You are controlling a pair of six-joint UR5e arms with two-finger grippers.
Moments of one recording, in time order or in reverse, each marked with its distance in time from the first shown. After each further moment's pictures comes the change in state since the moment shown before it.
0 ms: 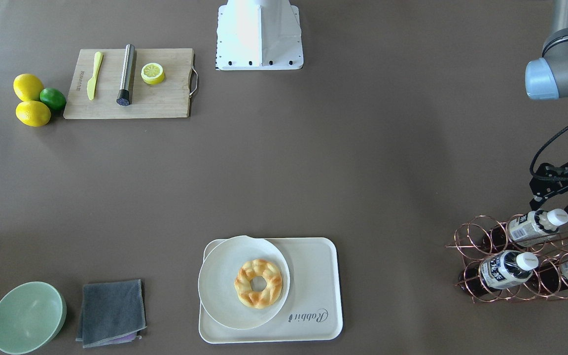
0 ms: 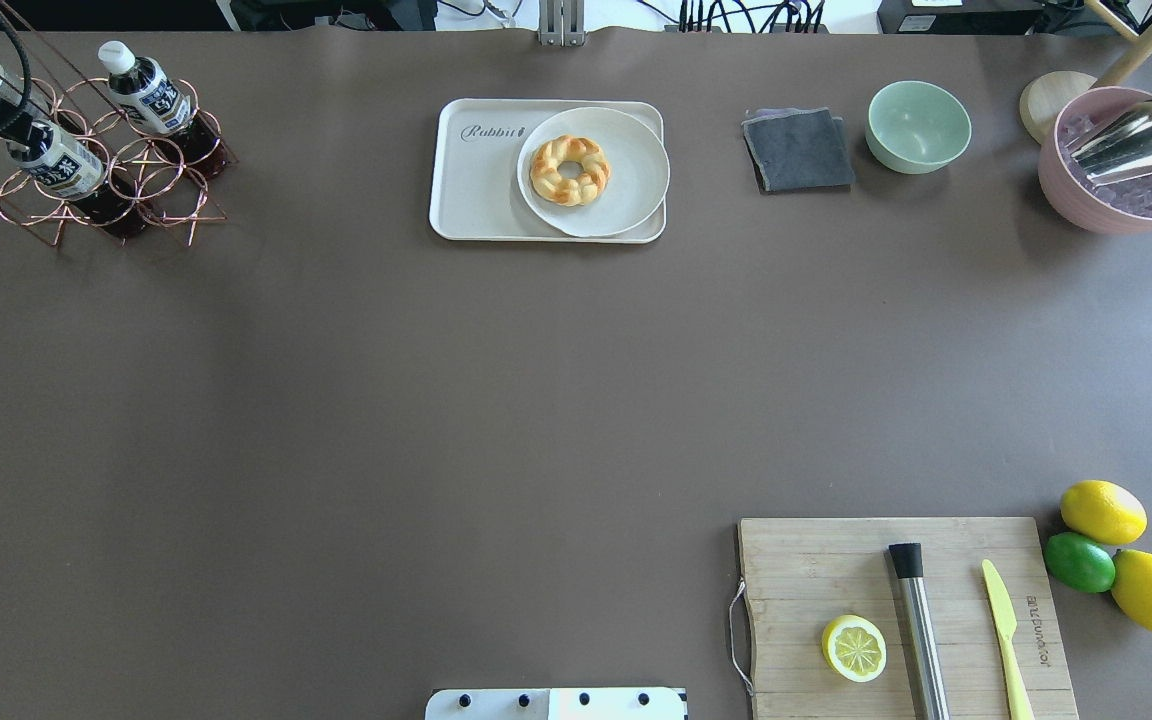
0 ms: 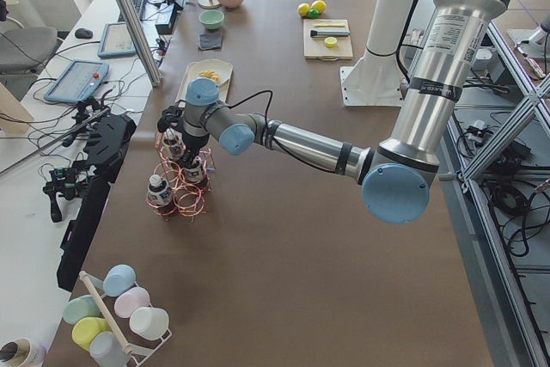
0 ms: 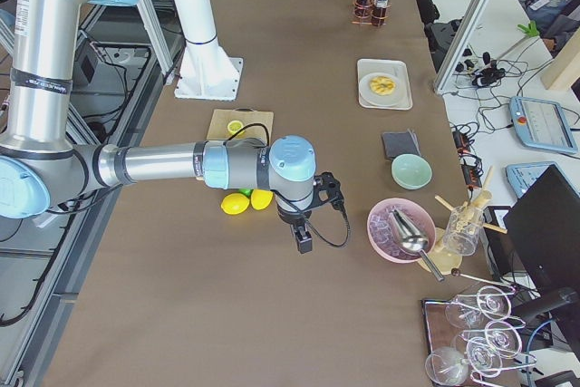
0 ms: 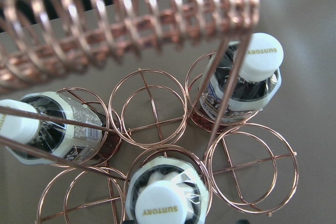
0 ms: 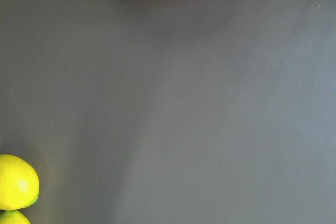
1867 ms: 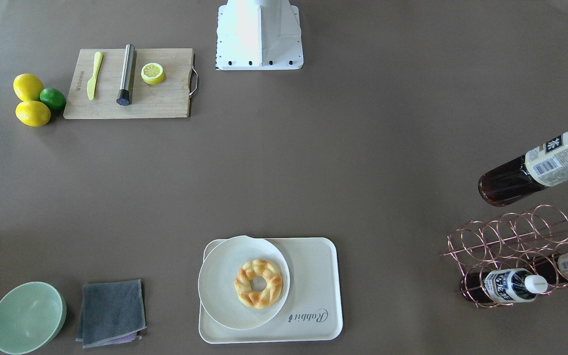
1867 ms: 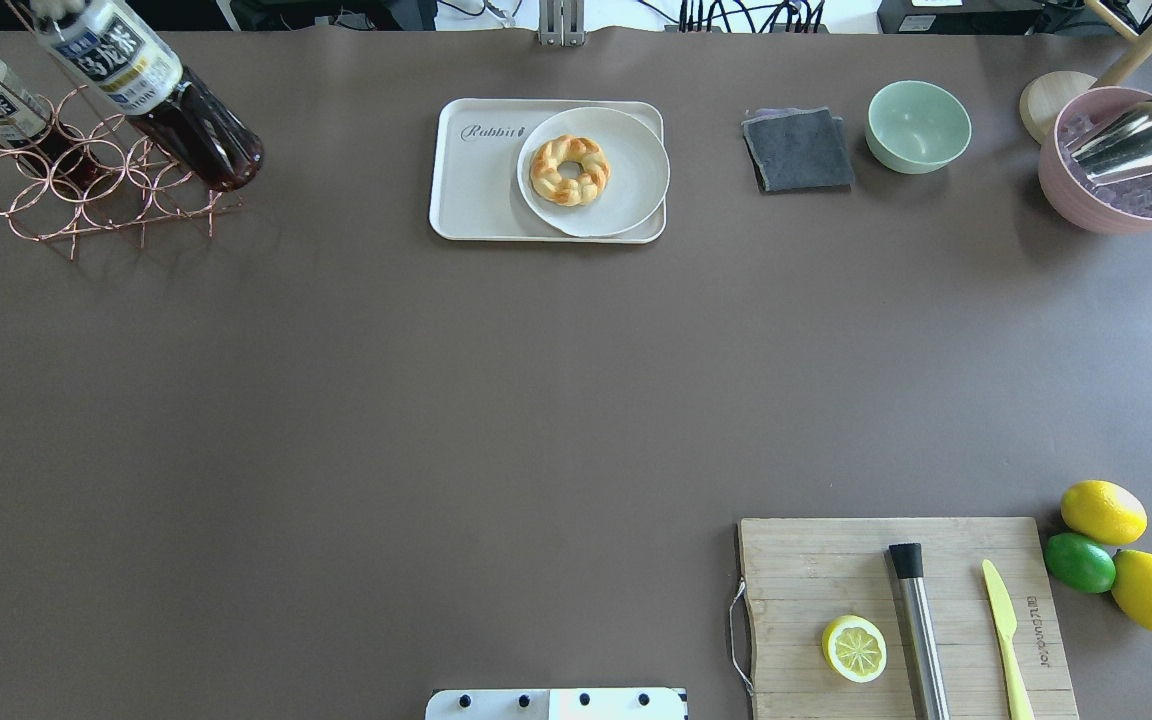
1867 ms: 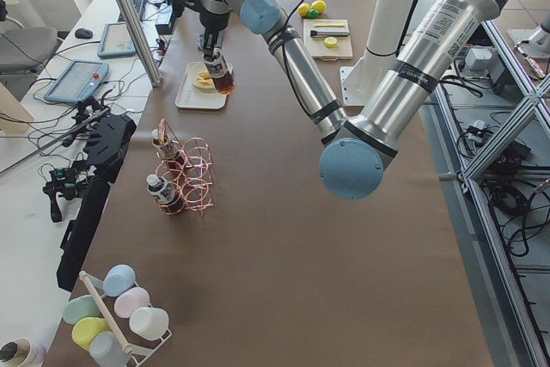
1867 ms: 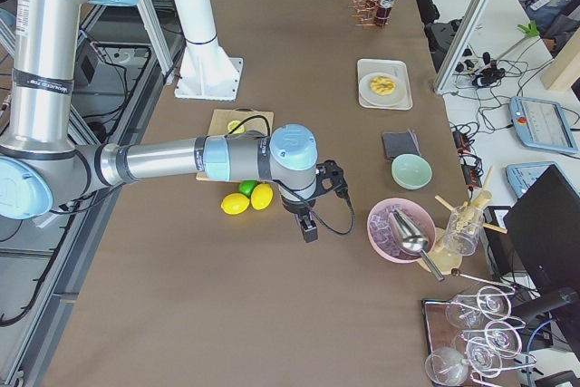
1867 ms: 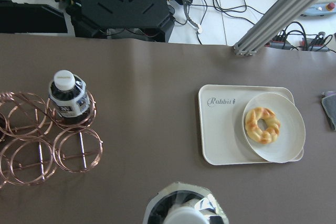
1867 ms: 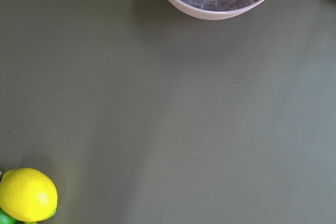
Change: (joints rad) left arm -0.069 -0.256 -0.482 0.580 -0.229 -0.333; right arm 0.007 0.013 0.032 0.000 0.033 0.007
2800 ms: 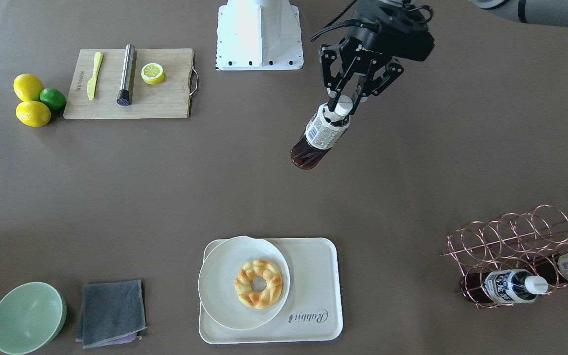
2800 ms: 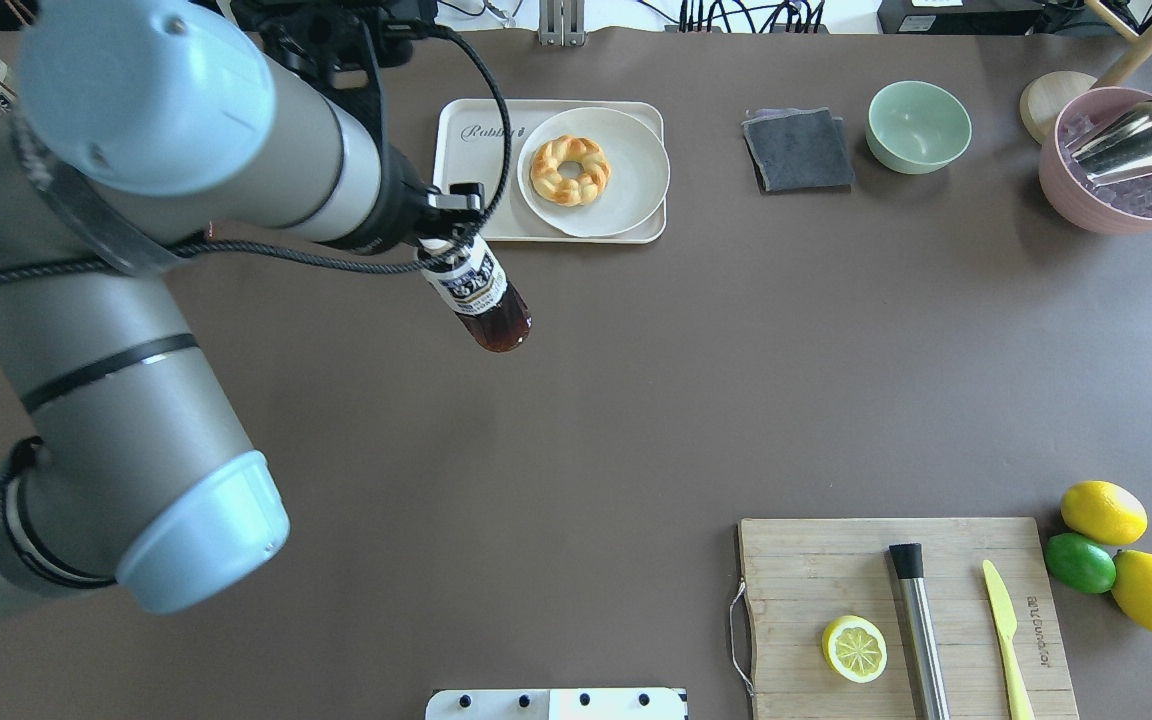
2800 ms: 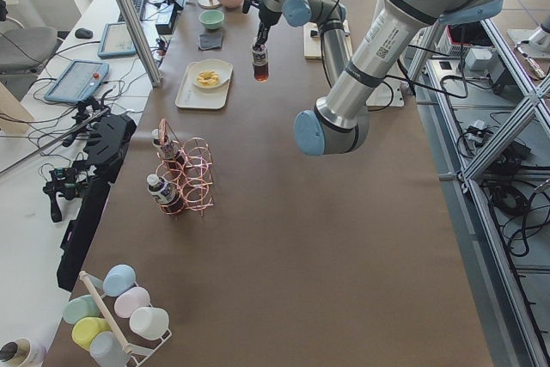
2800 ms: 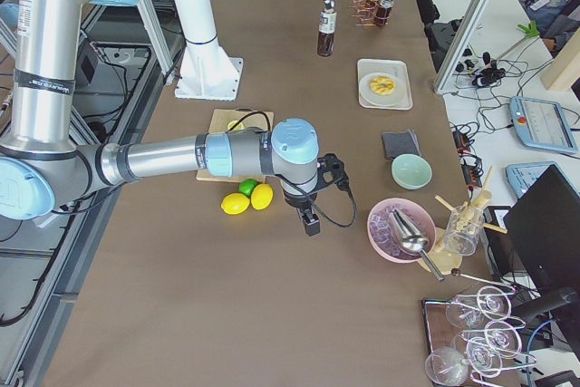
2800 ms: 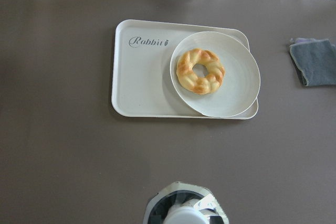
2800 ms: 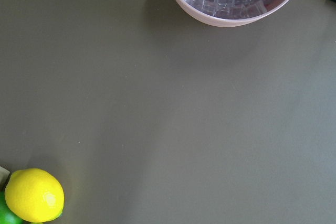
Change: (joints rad) left arm 0.654 -0.189 -0.002 0.026 0.631 -0.404; right arm -0.014 0.003 0.017 0.000 0.009 -0.005
